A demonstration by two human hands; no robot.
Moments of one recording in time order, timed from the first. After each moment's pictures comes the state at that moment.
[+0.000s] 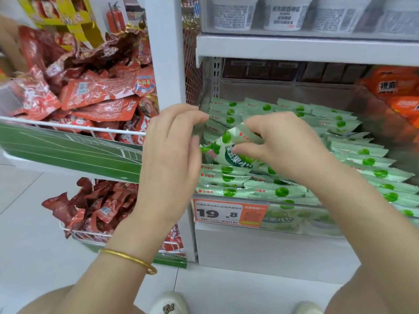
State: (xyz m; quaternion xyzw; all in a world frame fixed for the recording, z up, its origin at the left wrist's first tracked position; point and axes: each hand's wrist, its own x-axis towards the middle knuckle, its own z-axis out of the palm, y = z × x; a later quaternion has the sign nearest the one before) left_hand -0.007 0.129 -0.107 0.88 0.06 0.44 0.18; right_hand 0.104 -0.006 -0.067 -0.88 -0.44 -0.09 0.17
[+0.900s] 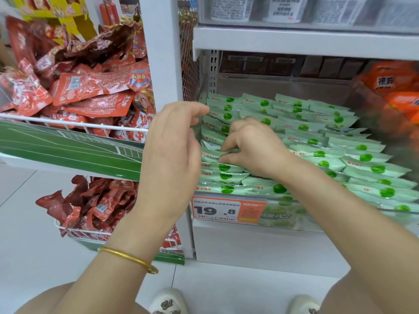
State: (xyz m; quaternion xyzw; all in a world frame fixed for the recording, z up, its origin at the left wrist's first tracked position) left_hand -0.002 0.124 -0.106 0.86 0.06 0.45 0.23; right_hand 0.125 0.021 -0.102 -0.86 -0.50 -0.04 0.13
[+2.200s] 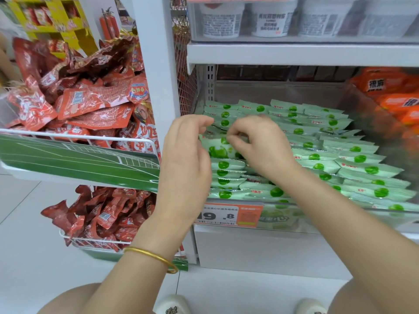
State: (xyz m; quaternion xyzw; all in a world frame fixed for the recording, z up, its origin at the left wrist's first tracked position) left_hand 0.011 0.113 -0.112 0.85 0.08 0.44 0.28; right_hand 0.128 0.014 -0.107 -0.85 -0.42 -0.17 0.28
